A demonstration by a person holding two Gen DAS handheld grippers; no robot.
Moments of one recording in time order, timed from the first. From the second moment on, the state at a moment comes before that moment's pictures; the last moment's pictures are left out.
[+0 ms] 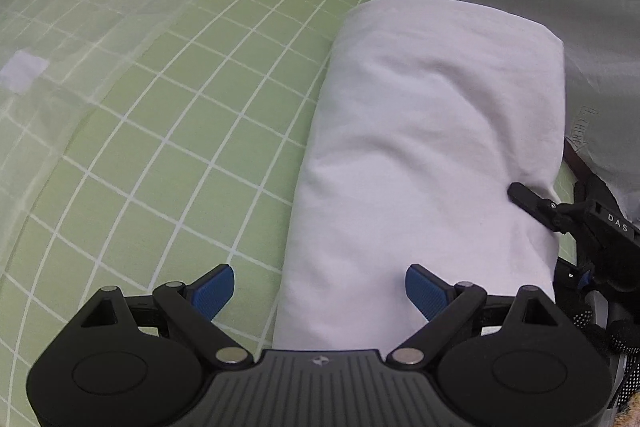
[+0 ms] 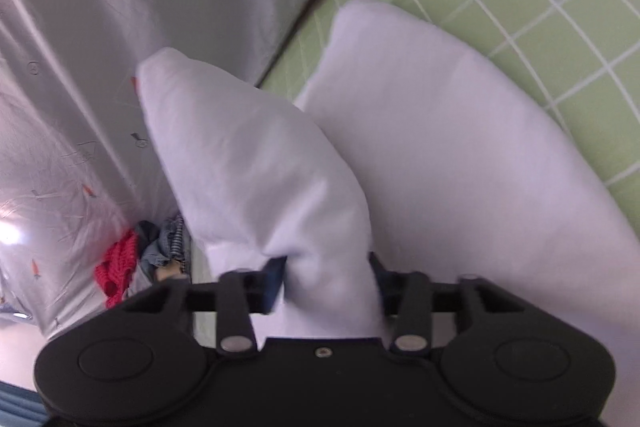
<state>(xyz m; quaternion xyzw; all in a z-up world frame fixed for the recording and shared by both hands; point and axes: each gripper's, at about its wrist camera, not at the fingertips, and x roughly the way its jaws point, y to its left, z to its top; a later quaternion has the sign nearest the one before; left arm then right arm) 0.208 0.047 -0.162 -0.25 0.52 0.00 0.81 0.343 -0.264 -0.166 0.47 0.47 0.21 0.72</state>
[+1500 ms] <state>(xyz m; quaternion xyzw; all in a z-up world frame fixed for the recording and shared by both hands) 0.196 0.035 -0.137 -0.28 0.47 -0.23 0.81 0.208 -0.303 -0.138 0.52 0.36 0.13 0.76</state>
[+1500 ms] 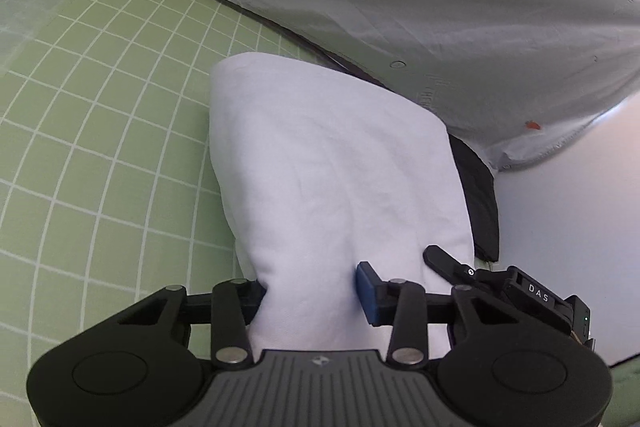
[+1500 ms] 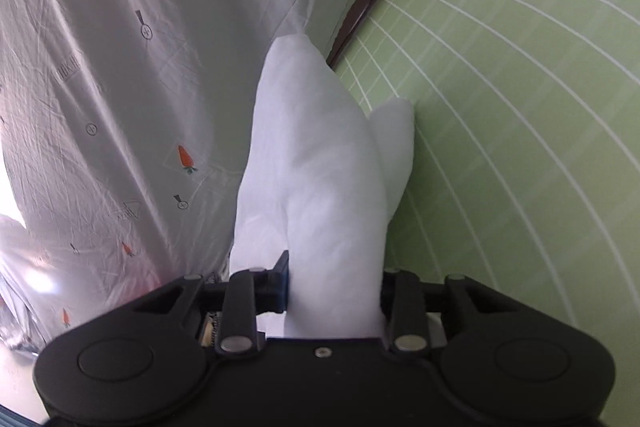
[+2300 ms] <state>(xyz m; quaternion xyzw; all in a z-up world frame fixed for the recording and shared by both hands) 0.177 -0.177 -0.030 -0.25 0.39 -0.34 0.82 0.080 -0.491 -0.077 0.54 0.23 0.08 0.80</state>
